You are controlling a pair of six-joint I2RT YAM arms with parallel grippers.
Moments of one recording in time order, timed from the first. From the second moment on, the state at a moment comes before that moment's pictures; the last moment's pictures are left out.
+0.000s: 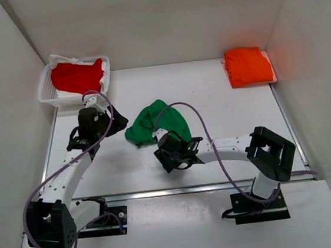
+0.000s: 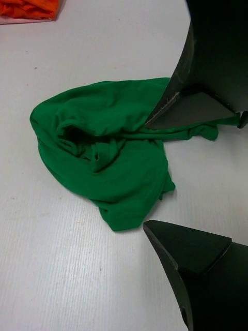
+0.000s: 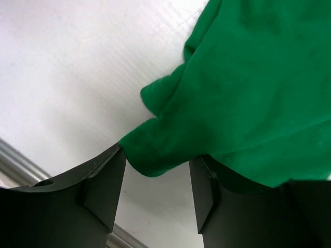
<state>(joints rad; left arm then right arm) -0.18 1.11 0.75 -0.17 0.13 -0.50 1.07 1.65 0.92 -0.22 0.11 0.37</state>
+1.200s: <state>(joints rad) -0.64 1.58 0.78 -0.07 -0.08 -0.56 0.42 1.12 0.75 -0.28 -0.07 0.47</state>
